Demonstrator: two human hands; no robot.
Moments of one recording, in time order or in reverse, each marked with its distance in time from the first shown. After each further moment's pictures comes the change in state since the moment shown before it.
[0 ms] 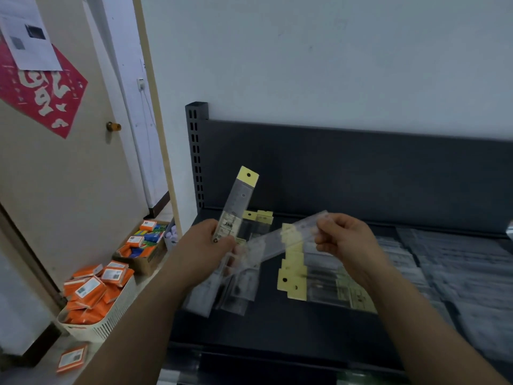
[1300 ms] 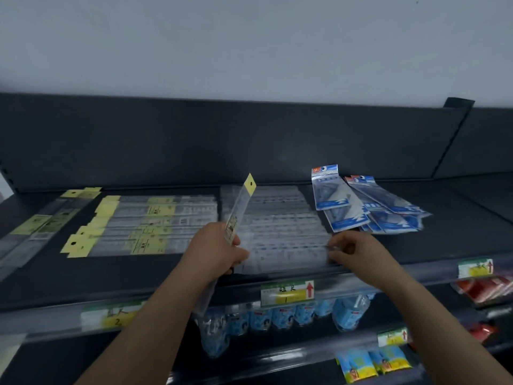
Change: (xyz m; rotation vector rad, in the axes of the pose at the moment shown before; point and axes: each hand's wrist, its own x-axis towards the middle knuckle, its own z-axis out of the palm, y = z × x) left_hand -0.093 0.122 0.330 0.184 -0.217 0.044; right_hand -0.125 0.037 -0.399 -0.920 0.156 -0.039
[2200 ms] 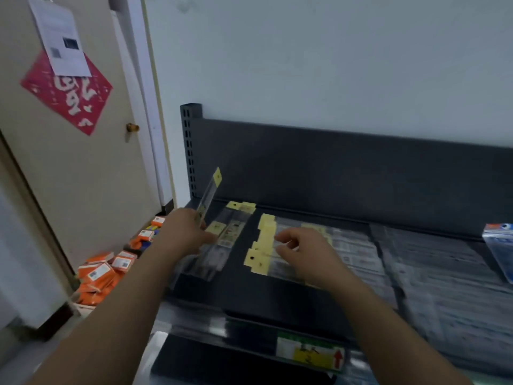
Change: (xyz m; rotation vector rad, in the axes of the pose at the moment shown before) left_hand 0.010 -0.167 -0.288 0.156 0.410 -0.262; right_hand 0.036 -0.318 0.208 0.027 -0.266 -0.459
